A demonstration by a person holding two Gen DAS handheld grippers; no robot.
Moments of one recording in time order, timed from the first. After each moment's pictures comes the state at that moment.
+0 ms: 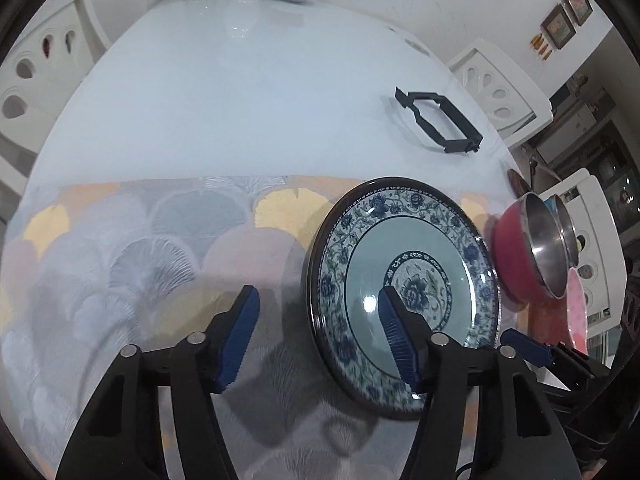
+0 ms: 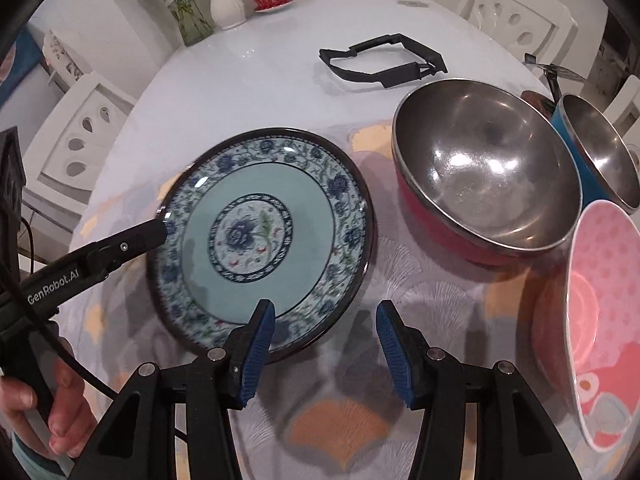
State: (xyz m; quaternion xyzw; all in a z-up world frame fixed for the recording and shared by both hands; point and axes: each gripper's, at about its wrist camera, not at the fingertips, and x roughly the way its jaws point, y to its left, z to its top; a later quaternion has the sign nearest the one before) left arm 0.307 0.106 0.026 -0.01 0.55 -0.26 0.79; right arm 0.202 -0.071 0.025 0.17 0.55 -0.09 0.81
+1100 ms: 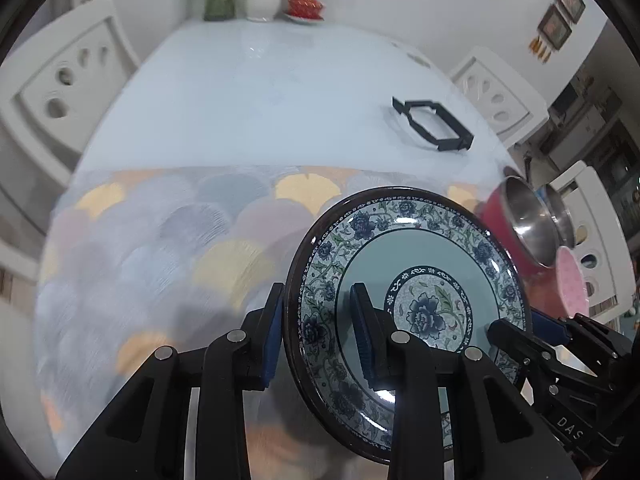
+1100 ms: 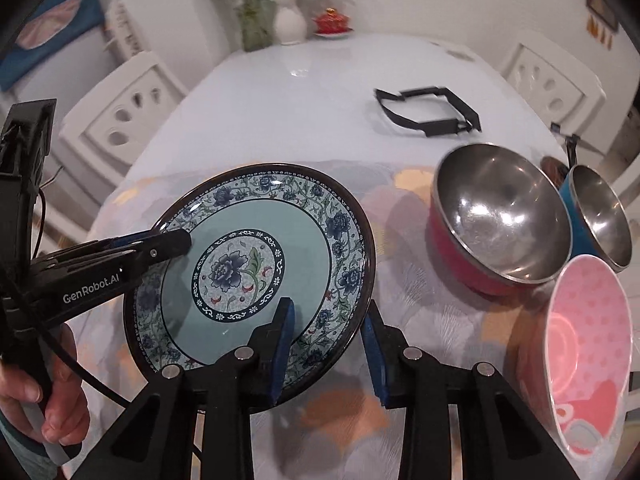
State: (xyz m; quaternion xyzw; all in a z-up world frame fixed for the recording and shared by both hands) left arm 0.249 0.135 0.066 0.00 0.51 -0.23 0.83; right arm 0.173 -0.037 0.069 0.09 0.50 -0.02 0.86
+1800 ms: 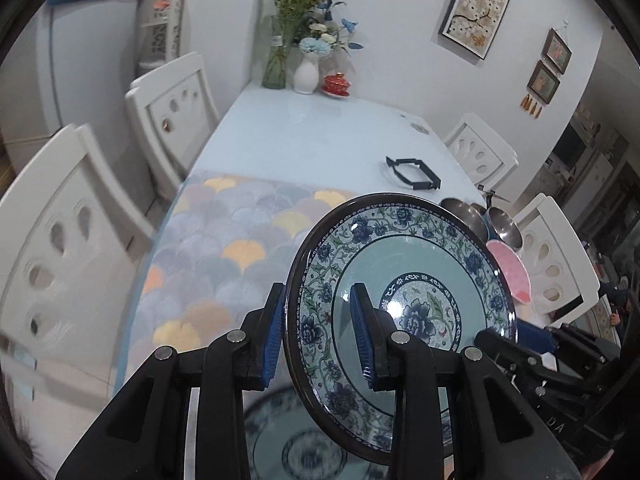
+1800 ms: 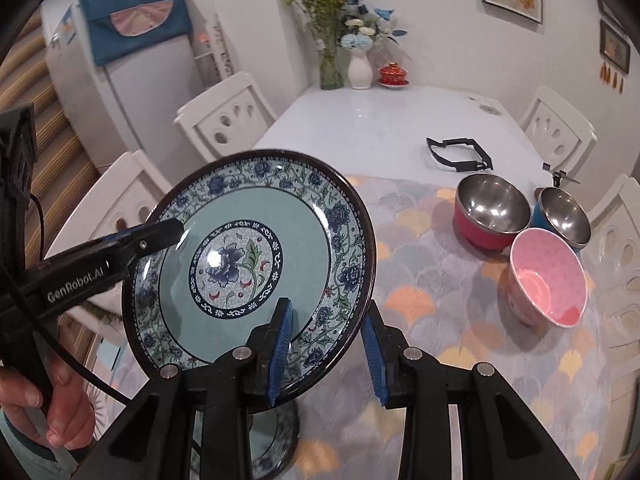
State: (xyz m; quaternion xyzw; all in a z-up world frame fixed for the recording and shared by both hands) left arm 0.077 0.223 0.162 -0.05 0.42 -0.17 0.89; right arm 0.023 0.038 0.161 0.05 0.44 0.05 0.90
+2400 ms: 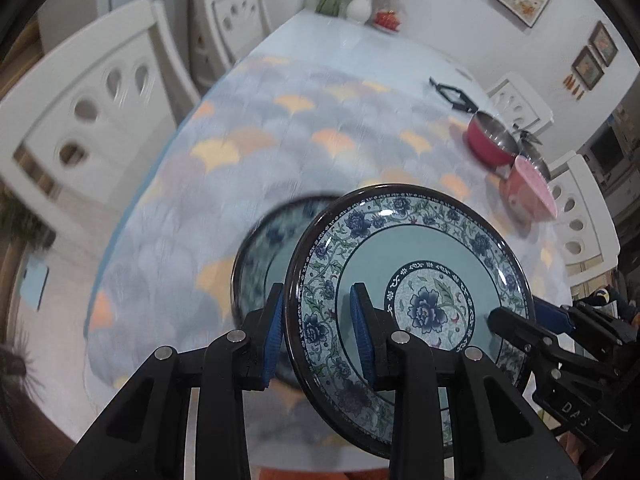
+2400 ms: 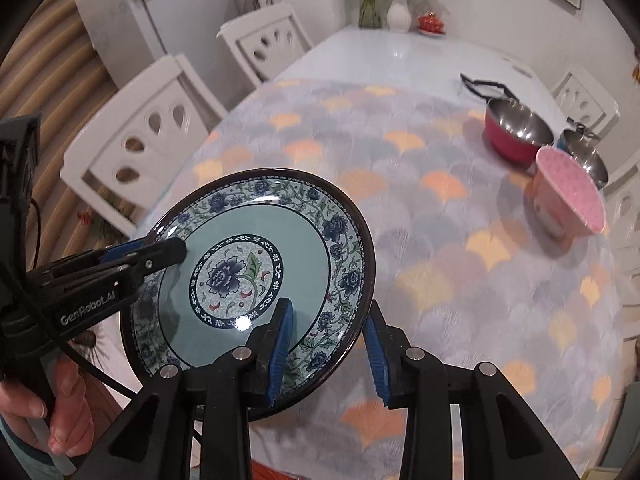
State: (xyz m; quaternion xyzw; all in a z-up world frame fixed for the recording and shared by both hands) left arm -0.036 0.249 0.087 -0.07 0.52 -0.10 0.84; right arm -0.061 0.071 0.102 0.01 0.53 0.10 0.84
